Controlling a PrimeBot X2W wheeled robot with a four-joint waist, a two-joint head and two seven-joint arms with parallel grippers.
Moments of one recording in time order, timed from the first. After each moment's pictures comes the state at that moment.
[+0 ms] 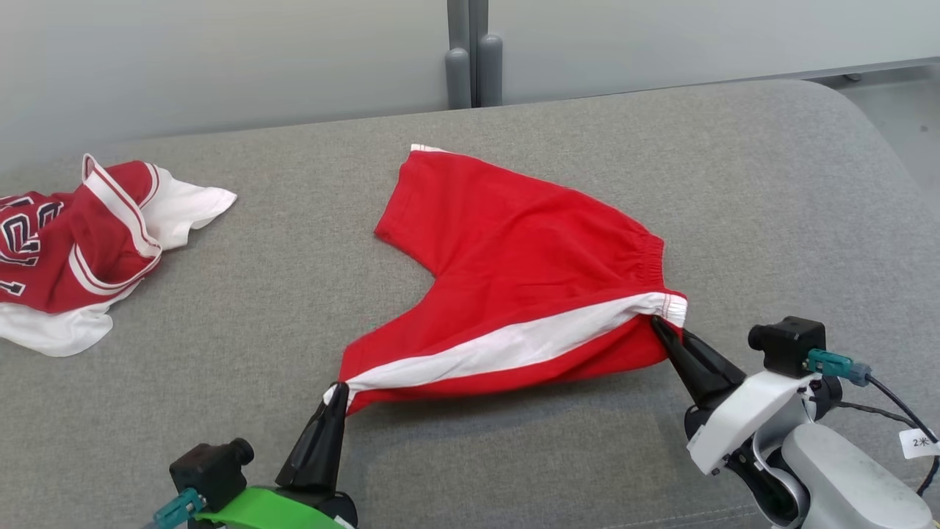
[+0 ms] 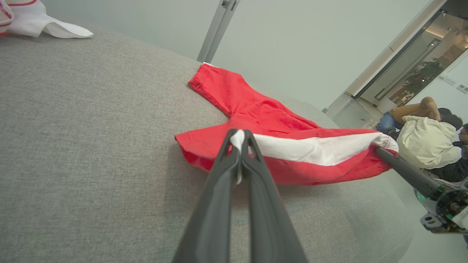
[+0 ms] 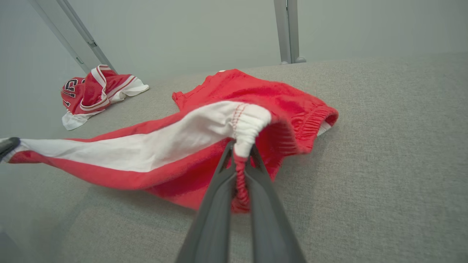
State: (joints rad) left arm 0.05 0.09 -0.35 0.15 -0.70 -0.12 -0.25; right arm -0.23 -0.35 0.65 0.40 0.67 0.12 -0.25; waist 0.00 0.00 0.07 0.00
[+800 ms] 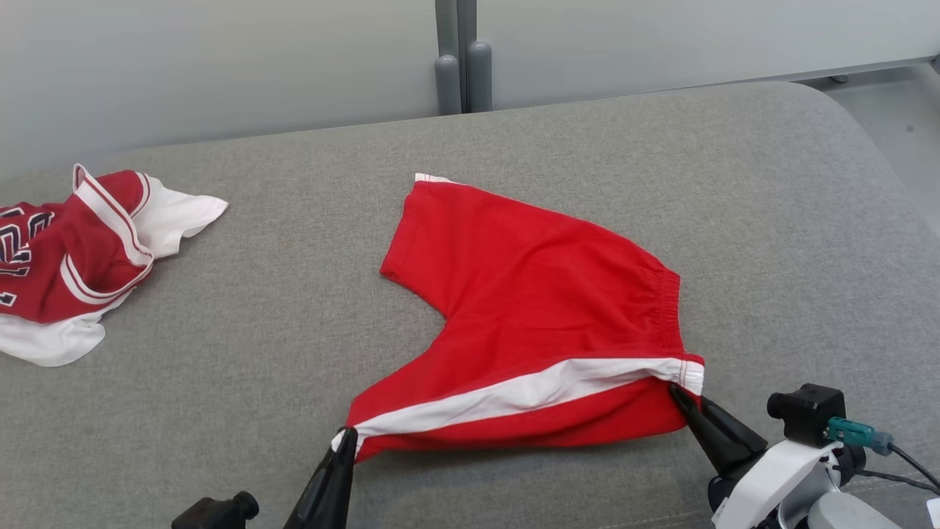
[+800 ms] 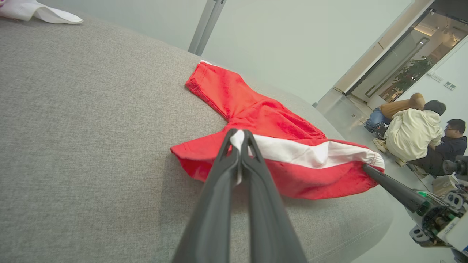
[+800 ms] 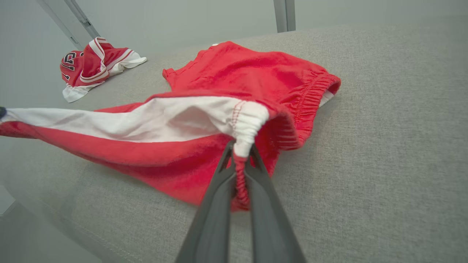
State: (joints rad) left arm 0.22 0.08 -0.34 -0.01 -0.65 -0.12 -0.25; right arm -0.03 -0.41 0.62 0.26 0.64 0.12 -0.25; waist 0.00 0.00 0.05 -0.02
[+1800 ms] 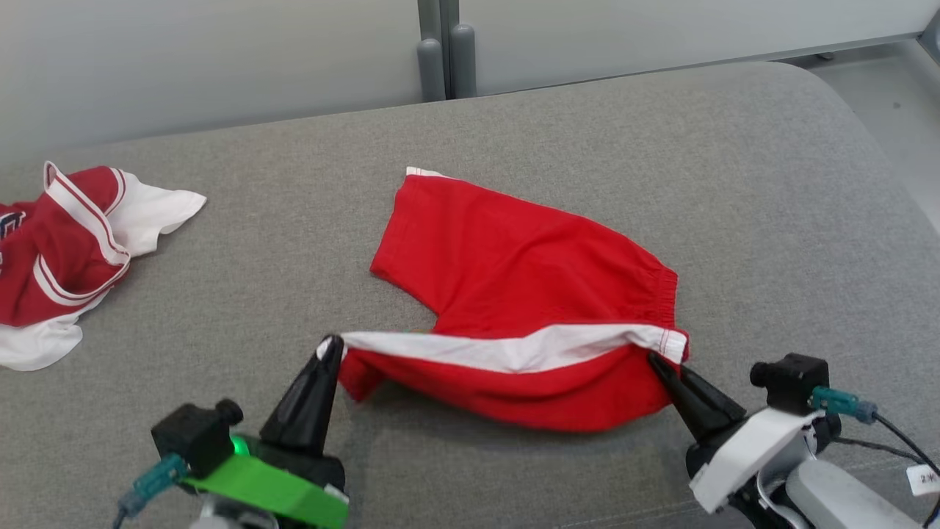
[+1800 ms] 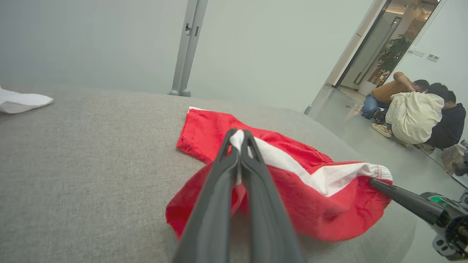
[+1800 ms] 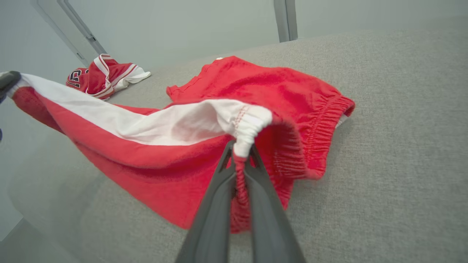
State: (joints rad) left arm 0.03 0.15 -0.36 0.01 -0.61 -0.12 -0.25; right arm -0.09 -0.38 0.65 0.26 0.67 0.12 -0.25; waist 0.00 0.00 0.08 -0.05
